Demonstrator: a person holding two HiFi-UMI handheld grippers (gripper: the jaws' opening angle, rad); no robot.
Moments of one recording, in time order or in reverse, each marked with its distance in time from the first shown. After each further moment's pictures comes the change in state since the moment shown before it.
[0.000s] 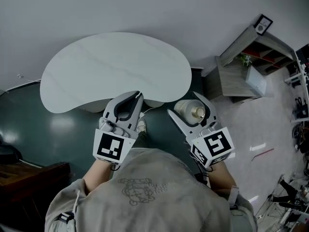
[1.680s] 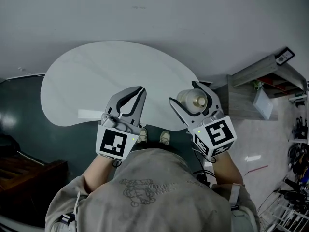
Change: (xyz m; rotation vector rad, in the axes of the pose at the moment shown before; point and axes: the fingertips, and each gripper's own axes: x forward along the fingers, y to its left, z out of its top) left arm 0.119 0.146 -0.006 -0.016 0.033 0.094; right arm 0.186 -0.096 0.057 -0.084 0.072 0.100
